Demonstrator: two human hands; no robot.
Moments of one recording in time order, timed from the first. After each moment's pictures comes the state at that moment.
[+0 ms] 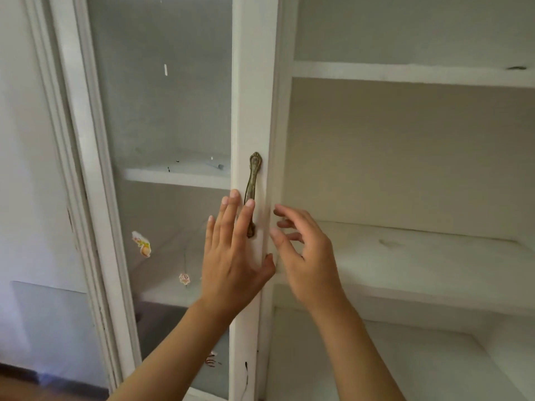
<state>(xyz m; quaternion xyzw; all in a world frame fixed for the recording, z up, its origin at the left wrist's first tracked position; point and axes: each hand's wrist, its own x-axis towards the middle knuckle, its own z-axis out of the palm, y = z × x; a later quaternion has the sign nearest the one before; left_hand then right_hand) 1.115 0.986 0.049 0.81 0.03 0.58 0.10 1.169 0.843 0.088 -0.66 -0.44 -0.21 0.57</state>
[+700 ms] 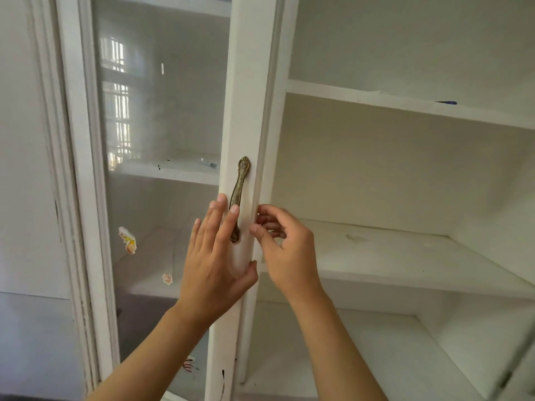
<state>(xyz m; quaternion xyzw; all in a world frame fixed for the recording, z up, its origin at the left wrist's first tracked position) 1.057 0.988 0.047 0.80 -0.04 0.58 0.14 1.108 0.851 0.108 -0.66 -0.40 -0.21 0.60</state>
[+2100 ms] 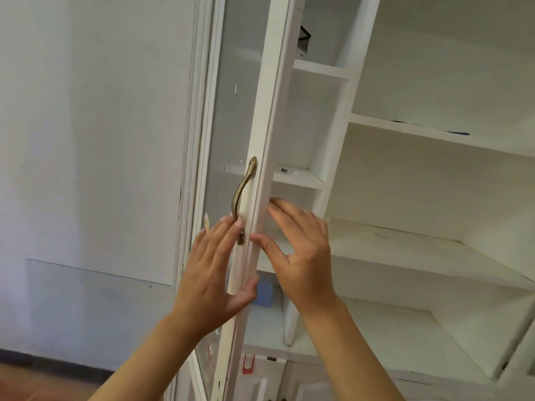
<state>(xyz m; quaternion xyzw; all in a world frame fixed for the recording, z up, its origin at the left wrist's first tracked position) 0.823 1.071 0.027 0.80 -0.10 0.58 0.14 0.901 0.913 0.096 -0.64 -0.48 -0.49 0.35</state>
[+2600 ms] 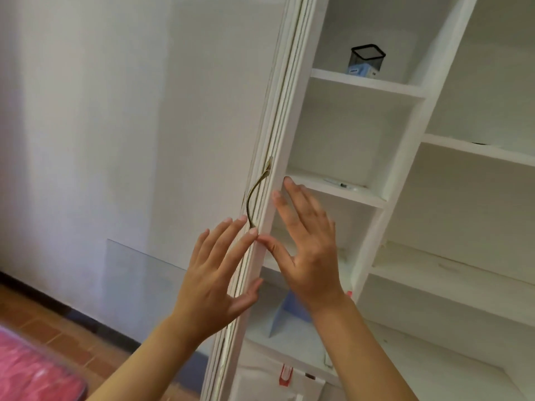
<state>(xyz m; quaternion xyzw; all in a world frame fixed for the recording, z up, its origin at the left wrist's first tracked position) 0.744 1.126 0.018 0.80 0.00 0.59 0.05 0.857 0.985 0.107 -0.58 -0.58 -0.48 0.31</state>
